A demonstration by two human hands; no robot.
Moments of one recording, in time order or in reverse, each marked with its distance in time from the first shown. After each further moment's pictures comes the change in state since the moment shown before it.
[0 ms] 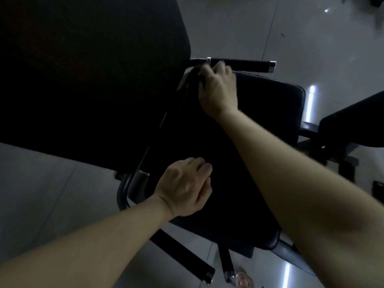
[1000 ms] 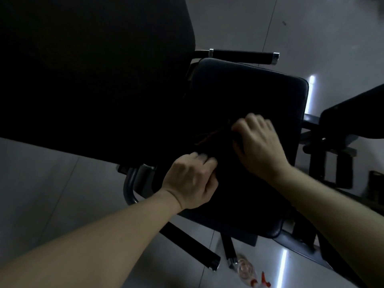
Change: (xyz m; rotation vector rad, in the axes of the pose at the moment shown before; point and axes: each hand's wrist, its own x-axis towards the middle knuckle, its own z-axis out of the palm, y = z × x) left_hand -0.001 0.002 -0.002 0.014 0.013 -0.030; right_hand -0.141 0.055 -0.070 -0.088 -0.143 -0.324
